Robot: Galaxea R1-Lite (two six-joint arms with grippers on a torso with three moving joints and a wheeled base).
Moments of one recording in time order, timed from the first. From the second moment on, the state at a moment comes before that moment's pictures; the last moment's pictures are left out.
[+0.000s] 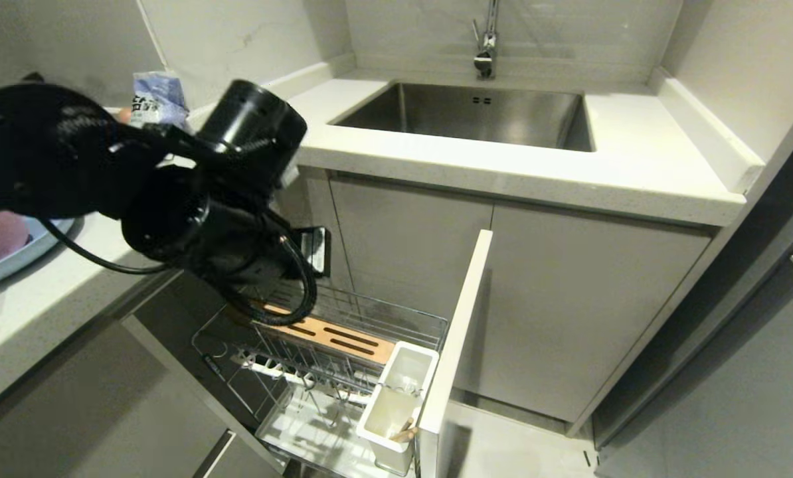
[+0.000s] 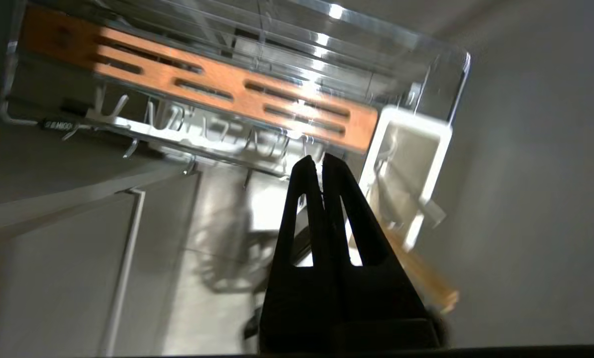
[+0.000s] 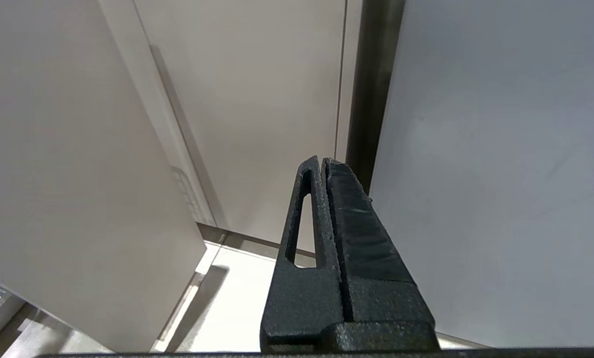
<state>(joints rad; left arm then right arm) -0.64 1.71 -1.52 0.65 0.42 -0.40 0.00 0.00 0.00 -0.08 0.00 0.02</state>
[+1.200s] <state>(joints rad) -0.70 1.73 -0.95 0.09 0.21 0.39 0.00 0.00 0.00 -0.08 0.00 0.02</state>
